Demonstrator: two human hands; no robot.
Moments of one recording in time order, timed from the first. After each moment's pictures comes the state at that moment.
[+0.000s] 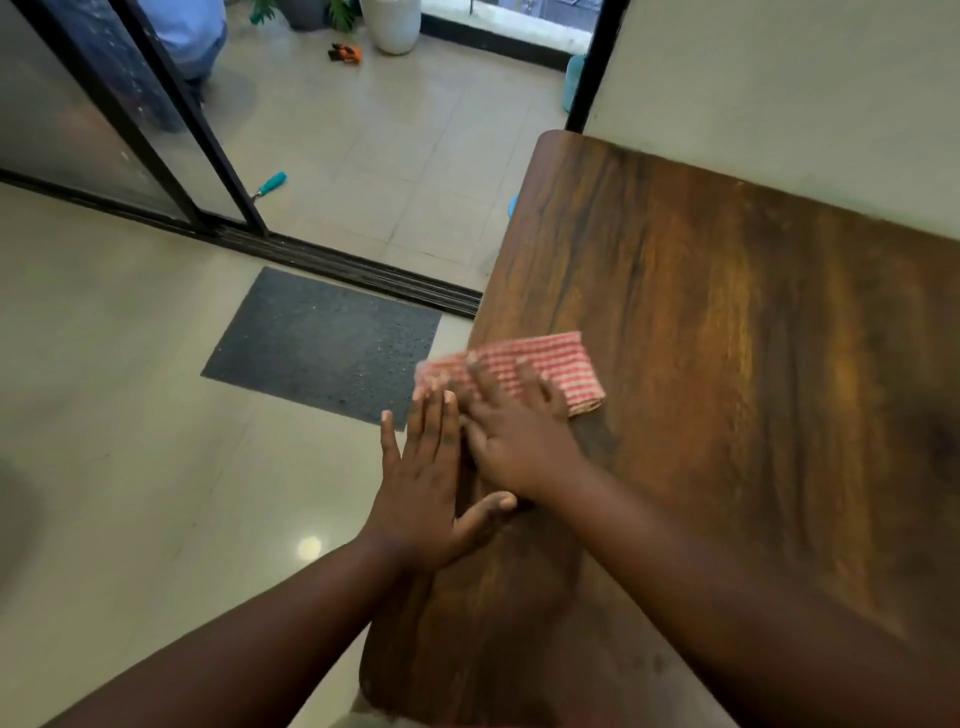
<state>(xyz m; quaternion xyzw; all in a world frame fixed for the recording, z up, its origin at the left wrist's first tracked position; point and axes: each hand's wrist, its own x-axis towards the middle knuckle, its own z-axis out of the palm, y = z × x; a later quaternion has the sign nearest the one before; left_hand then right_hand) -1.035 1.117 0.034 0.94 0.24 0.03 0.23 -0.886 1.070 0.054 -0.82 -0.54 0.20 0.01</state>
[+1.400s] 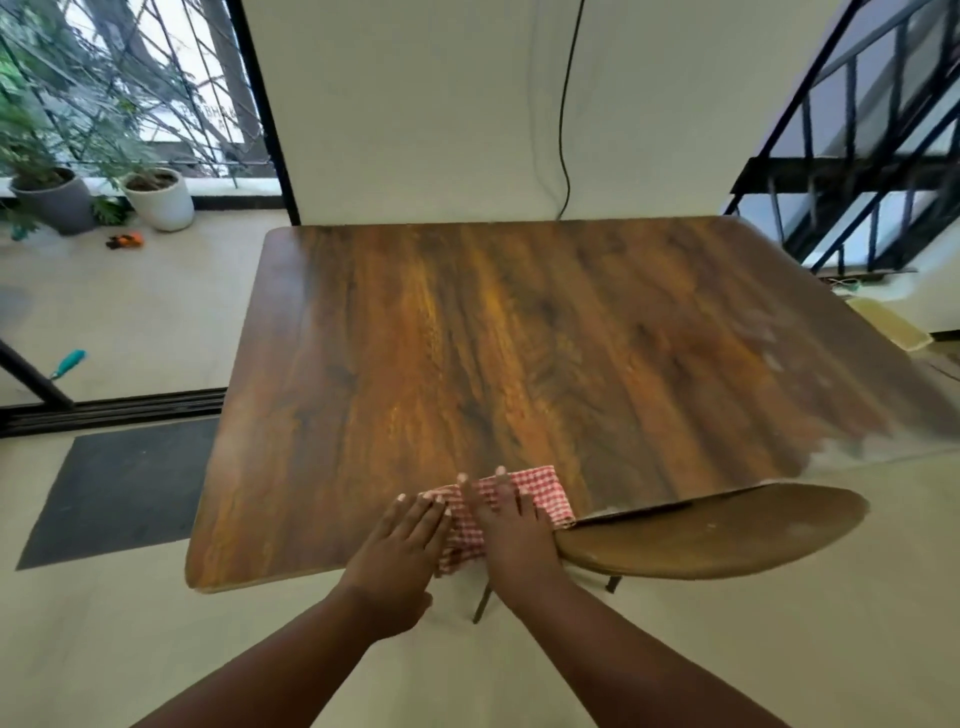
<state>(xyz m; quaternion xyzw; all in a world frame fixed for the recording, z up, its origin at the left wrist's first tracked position) -1.073 0.860 0.063 0.99 -0.07 -0.10 -0.03 -0.990 0.713 0.083 -0.94 -0.29 0.17 -0.01</state>
